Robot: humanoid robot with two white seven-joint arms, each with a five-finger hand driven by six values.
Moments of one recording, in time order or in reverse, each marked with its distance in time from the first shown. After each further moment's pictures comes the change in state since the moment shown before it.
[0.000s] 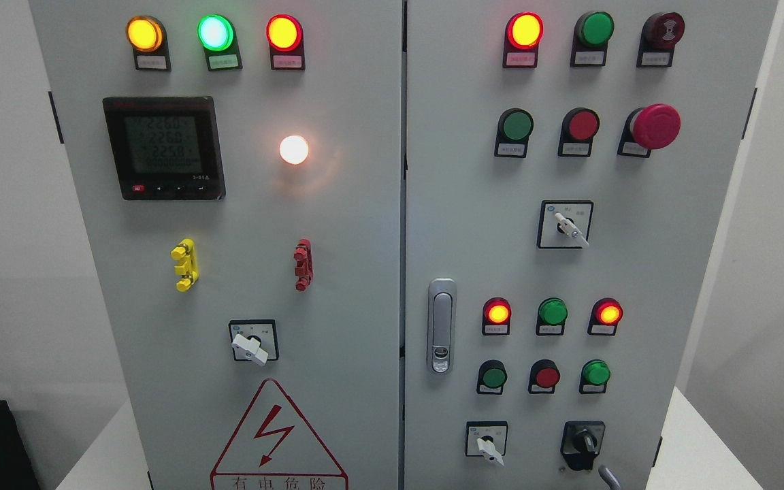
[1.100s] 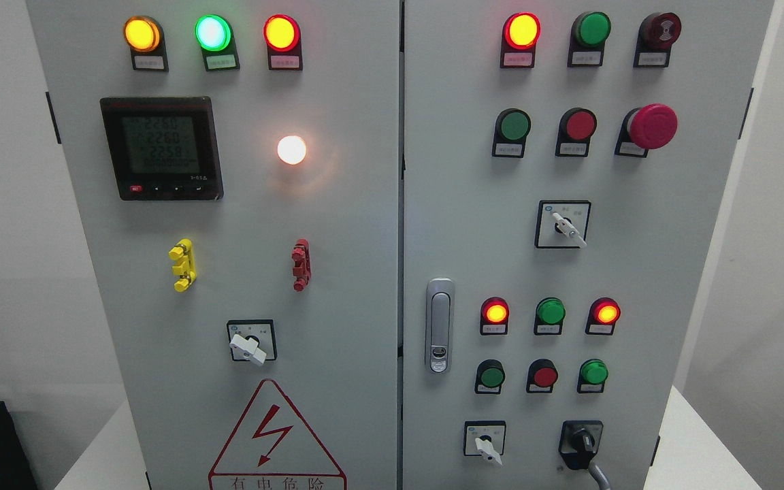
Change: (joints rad) left arm 0.000 0.000 0.000 0.000 0.000 0.000 0.000; right arm -0.004 0.021 0.017 0.000 0.017 0.013 0.002
